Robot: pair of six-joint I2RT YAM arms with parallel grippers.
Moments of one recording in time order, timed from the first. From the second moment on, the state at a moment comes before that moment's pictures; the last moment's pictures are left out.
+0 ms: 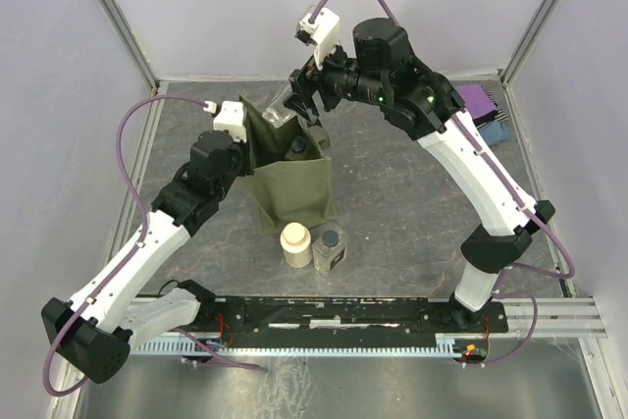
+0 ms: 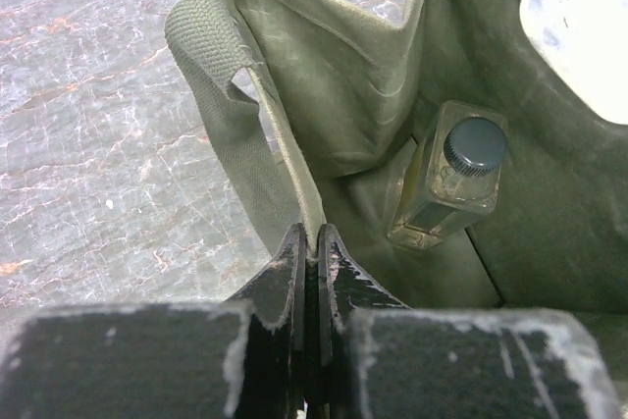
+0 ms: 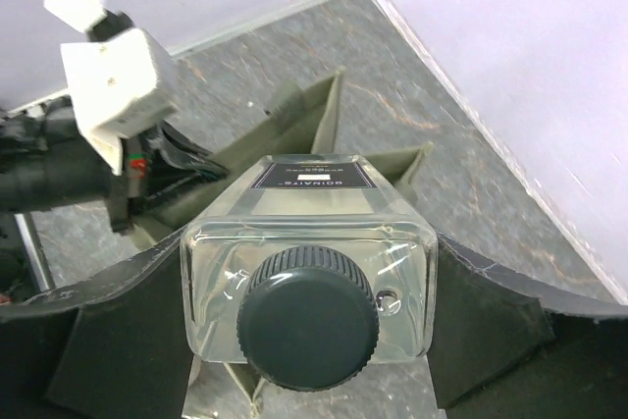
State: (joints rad) left arm -0.52 1.00 0.97 -0.34 -0.36 -0.13; right arm 0.78 1.76 2.28 -0.79 -0.19 -0.15
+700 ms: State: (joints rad) left arm -0.53 0.95 0.97 -0.38 -0.37 -0.13; right arm 0.78 1.83 2.17 -0.93 -0.18 -0.06
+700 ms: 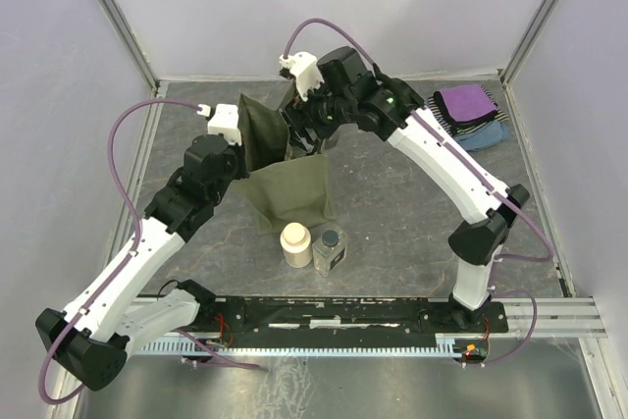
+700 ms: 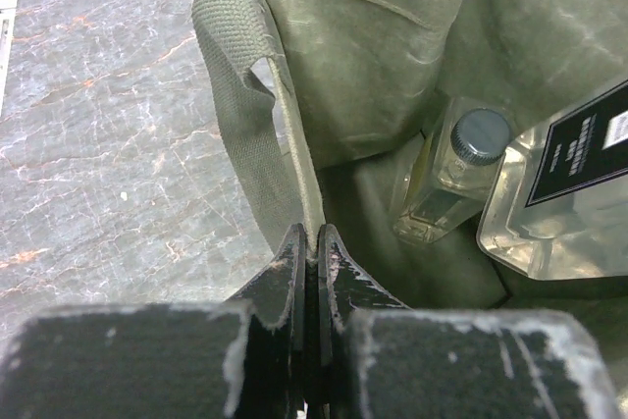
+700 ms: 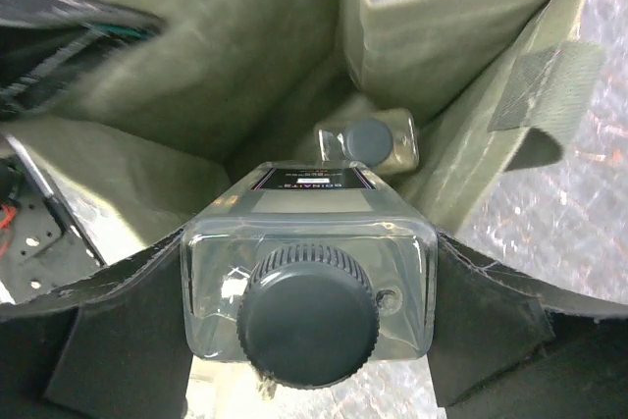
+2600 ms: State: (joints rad) left arm -0.53 0.94 0.97 -0.41 -0.39 -0.13; right arm 0.82 2.14 2.13 -0.93 0.04 -0.04
